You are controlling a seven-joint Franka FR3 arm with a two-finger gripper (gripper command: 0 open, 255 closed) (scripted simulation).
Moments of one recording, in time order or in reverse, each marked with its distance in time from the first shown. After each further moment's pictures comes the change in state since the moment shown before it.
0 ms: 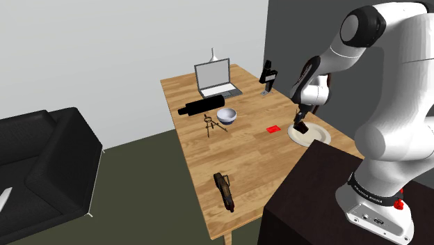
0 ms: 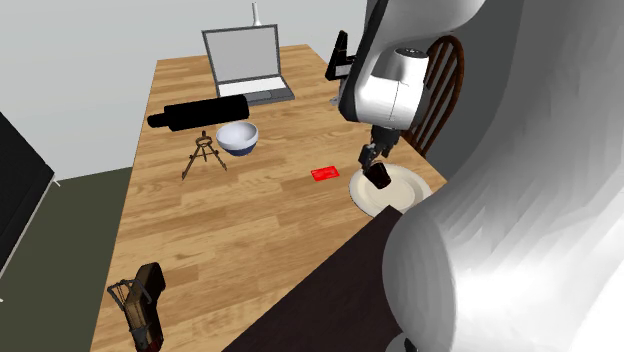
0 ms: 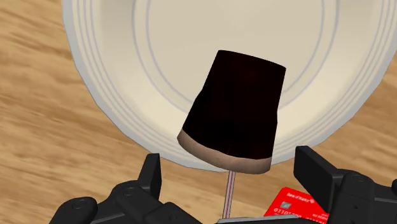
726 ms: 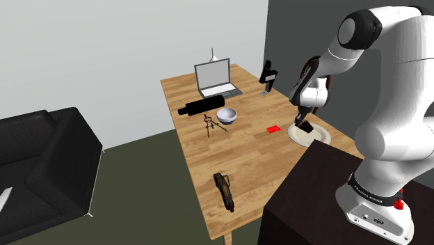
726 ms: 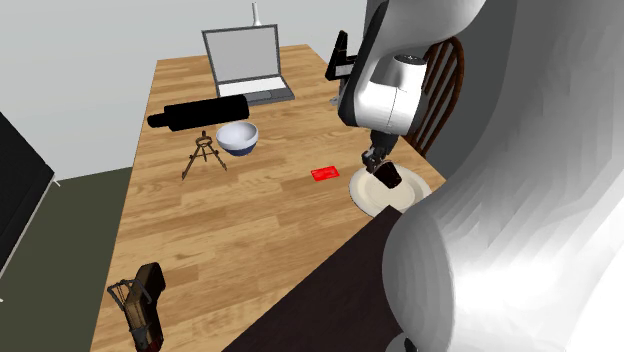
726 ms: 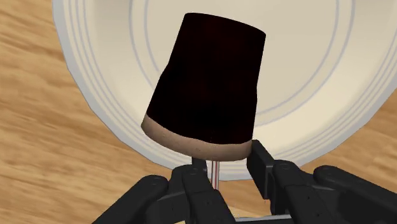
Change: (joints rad) arm -0.011 0.042 0.011 0.020 0.006 0.023 -0.009
